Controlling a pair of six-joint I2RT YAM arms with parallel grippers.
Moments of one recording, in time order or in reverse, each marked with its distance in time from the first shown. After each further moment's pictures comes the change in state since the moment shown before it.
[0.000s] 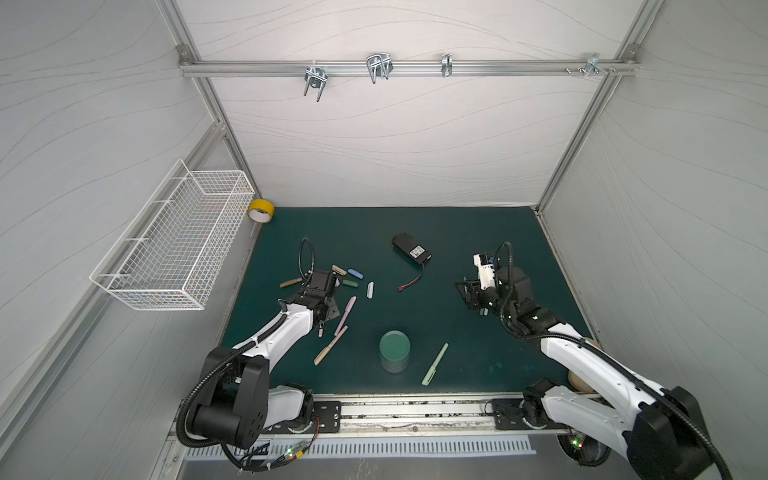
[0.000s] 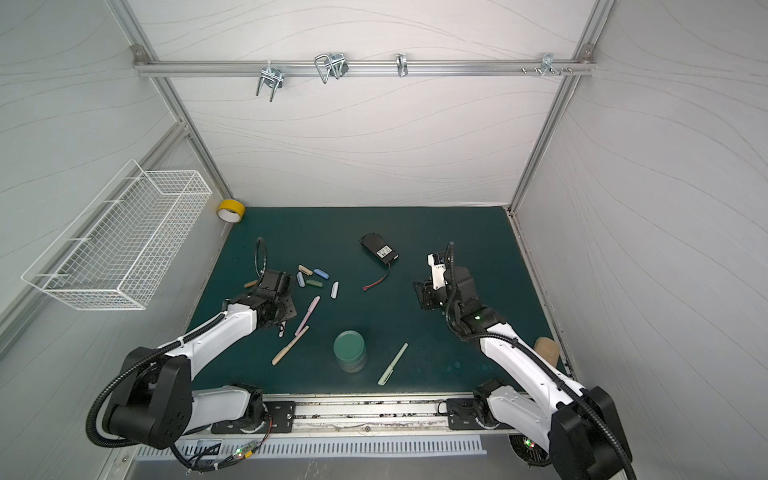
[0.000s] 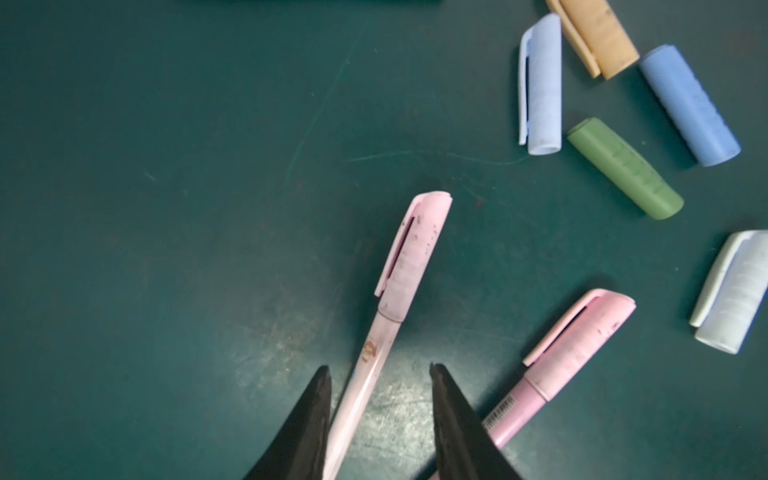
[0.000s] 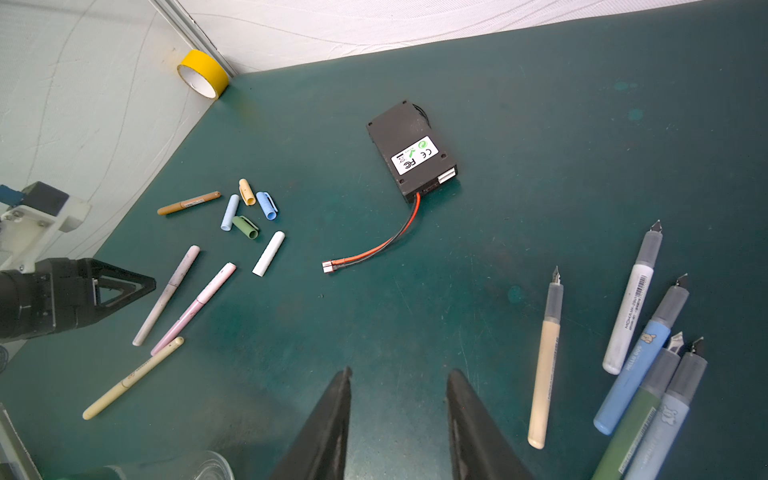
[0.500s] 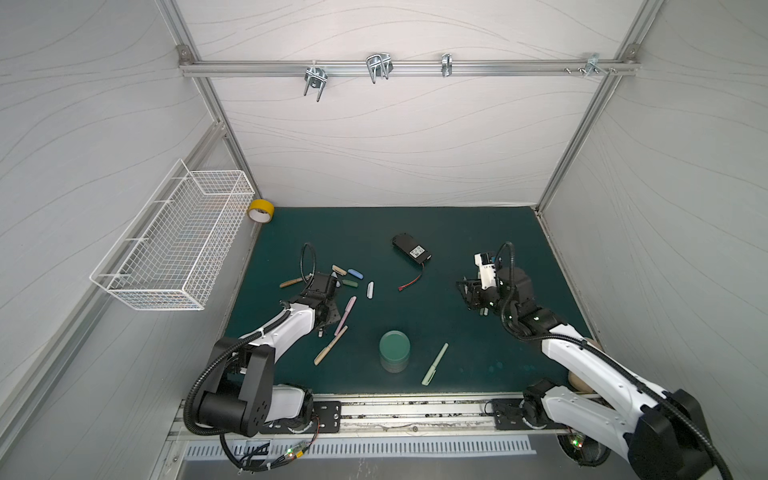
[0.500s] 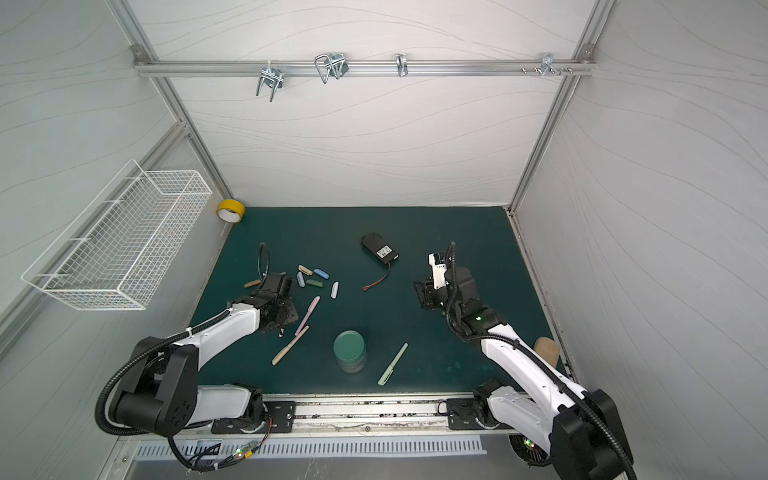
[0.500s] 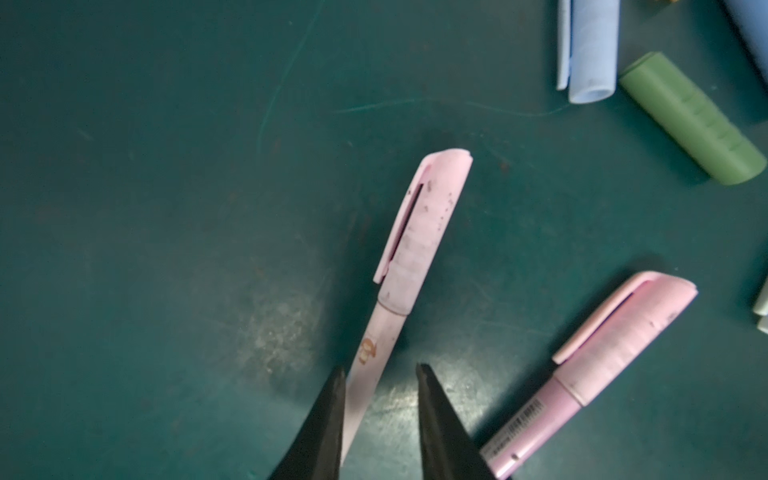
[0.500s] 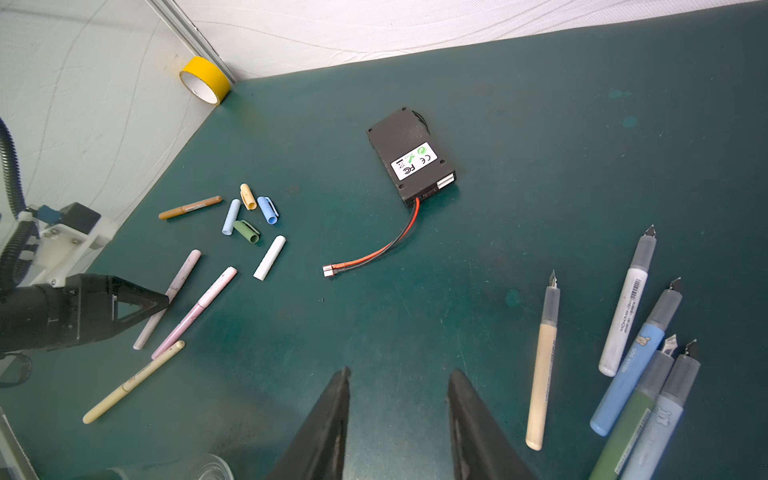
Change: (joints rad) left arm 0.014 0.054 -0.030 0.032 0.050 0.006; right arm 0.000 -0.016 0.000 -0.001 0.007 0.000
